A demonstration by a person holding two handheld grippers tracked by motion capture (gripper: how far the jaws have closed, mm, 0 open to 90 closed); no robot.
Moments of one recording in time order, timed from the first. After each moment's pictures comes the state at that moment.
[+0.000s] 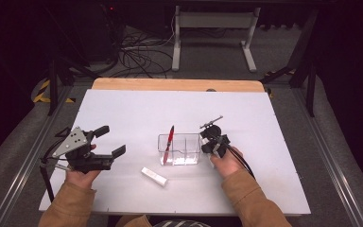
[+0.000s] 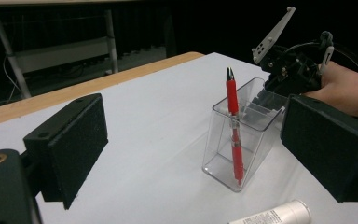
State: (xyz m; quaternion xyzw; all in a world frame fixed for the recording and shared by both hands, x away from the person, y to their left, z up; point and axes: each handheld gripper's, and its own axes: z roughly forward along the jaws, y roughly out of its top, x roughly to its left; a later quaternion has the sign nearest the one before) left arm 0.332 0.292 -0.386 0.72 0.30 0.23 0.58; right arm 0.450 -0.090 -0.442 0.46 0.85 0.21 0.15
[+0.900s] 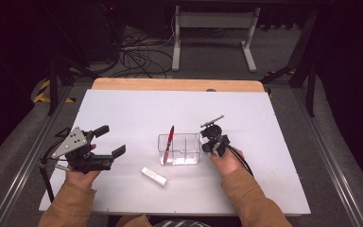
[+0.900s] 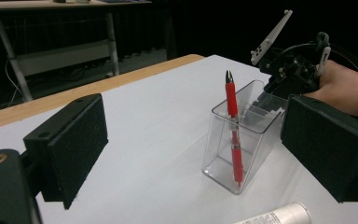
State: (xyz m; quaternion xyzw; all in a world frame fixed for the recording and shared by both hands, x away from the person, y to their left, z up) left arm 0.331 0.292 -0.385 0.72 0.30 0.24 0.58; right arm 0.451 -0.091 -0.441 0.49 0.84 0.21 0.13
